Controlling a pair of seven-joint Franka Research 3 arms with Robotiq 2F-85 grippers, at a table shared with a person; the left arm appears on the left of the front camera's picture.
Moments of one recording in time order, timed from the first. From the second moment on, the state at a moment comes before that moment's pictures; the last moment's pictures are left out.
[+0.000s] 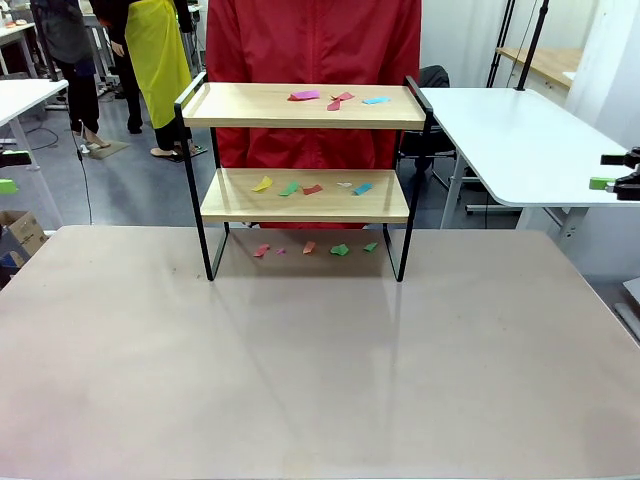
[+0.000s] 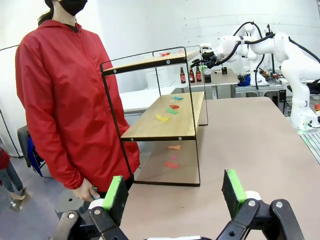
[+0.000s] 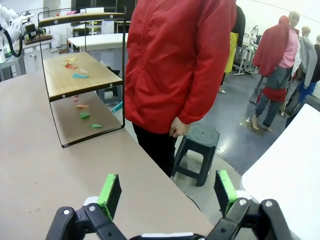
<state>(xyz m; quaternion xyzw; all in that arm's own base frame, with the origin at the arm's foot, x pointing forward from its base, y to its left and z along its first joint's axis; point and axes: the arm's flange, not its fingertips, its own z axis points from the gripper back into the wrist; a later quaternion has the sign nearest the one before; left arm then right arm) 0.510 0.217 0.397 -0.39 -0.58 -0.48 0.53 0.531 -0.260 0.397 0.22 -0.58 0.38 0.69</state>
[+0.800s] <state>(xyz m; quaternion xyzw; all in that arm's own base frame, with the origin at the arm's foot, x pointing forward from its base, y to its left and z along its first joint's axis) 0.510 0.217 0.398 -0.39 -0.58 -0.48 0.53 0.531 -0.260 0.396 0.22 -0.58 0.38 0.69</state>
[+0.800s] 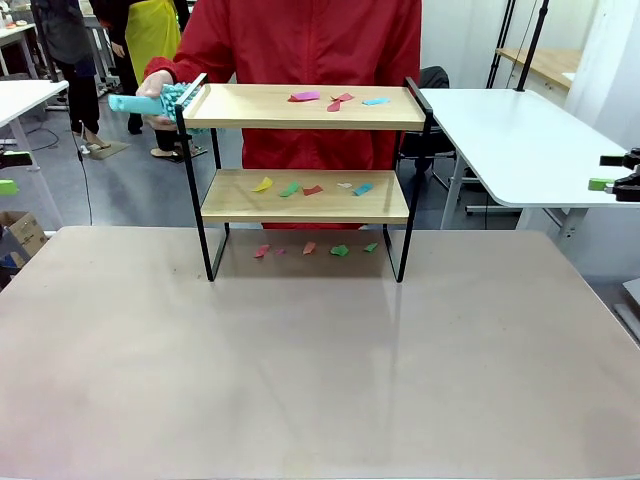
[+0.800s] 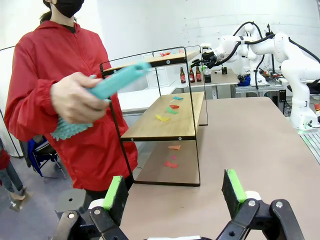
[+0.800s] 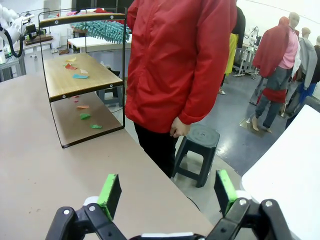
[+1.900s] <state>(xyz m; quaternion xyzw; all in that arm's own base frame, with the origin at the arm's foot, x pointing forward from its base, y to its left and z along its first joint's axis) 0.510 0.217 0.398 -0.39 -0.58 -0.48 0.53 0.531 -0.260 0.396 0.22 -0.58 0.38 0.69</state>
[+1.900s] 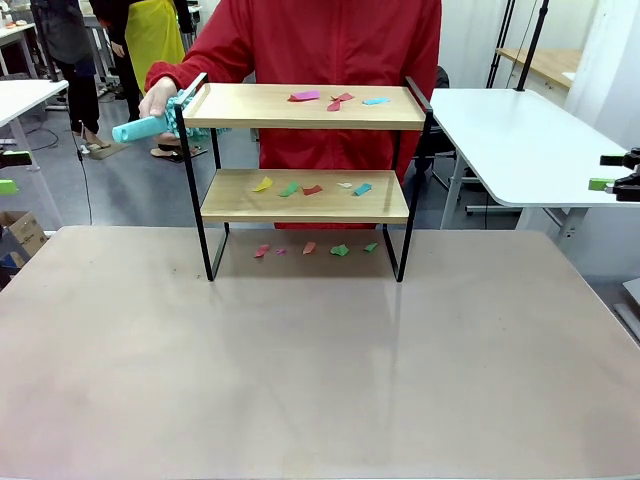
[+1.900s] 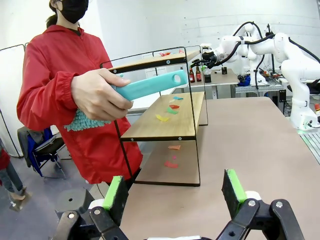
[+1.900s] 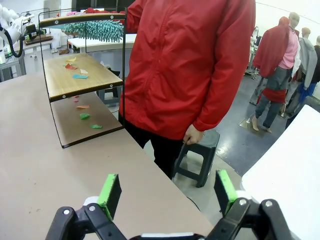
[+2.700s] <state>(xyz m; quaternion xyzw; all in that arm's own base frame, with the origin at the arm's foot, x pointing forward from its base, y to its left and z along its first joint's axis) 0.515 0.200 0.470 -0.35 -0.56 -0.46 0.59 0.532 -0.260 0.396 0.22 -0.58 0.38 0.69</state>
